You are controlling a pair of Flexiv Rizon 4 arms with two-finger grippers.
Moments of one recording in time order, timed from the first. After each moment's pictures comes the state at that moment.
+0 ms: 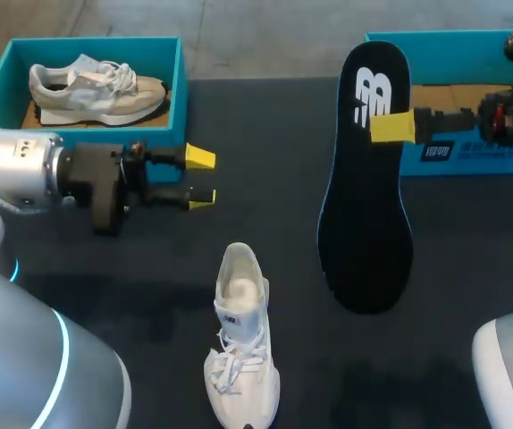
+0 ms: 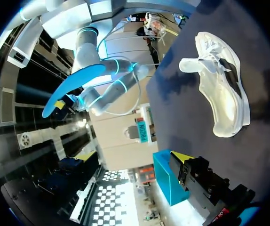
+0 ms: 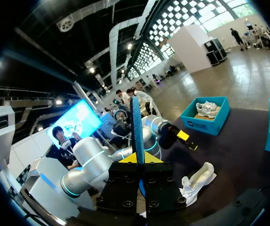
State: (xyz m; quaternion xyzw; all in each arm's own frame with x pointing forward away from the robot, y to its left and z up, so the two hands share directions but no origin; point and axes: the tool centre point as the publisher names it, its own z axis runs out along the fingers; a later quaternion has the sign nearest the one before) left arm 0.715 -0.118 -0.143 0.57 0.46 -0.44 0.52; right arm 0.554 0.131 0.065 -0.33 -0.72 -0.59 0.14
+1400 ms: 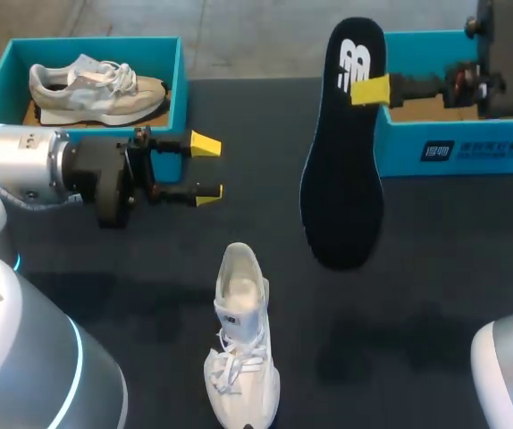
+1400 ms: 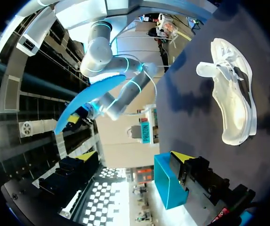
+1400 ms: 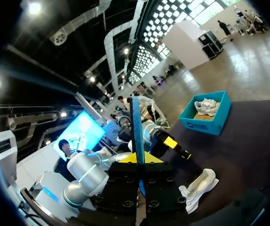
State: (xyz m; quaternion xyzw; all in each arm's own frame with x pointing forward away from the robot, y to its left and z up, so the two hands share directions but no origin) left arm 0.716 -0.126 -0.130 0.54 0.48 -0.48 0.50; right arm 0.637 0.134 0.040 -0.36 -0.68 -0.60 0.21
